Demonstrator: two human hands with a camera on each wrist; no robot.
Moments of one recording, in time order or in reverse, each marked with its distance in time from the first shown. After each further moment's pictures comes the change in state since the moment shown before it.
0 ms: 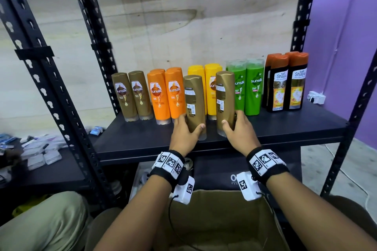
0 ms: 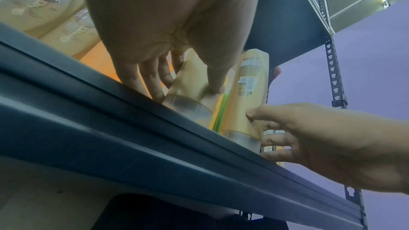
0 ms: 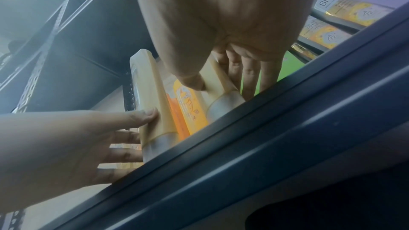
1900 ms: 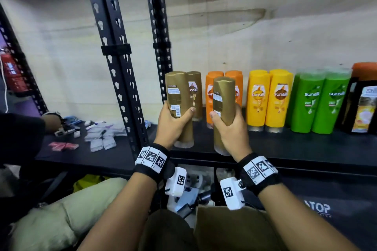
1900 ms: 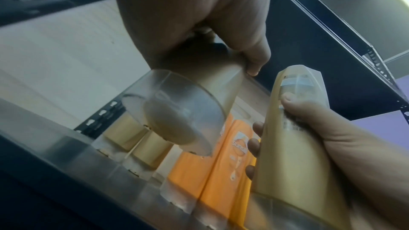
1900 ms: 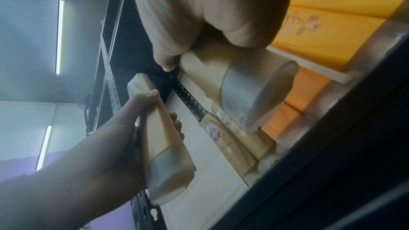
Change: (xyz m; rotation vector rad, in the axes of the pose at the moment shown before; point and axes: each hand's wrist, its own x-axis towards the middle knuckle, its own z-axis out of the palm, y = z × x) left_hand 0.014 -0.048 -0.185 -0.442 0.334 0.051; right_hand -0.003 -0.157 0.129 0.711 0.060 -0.245
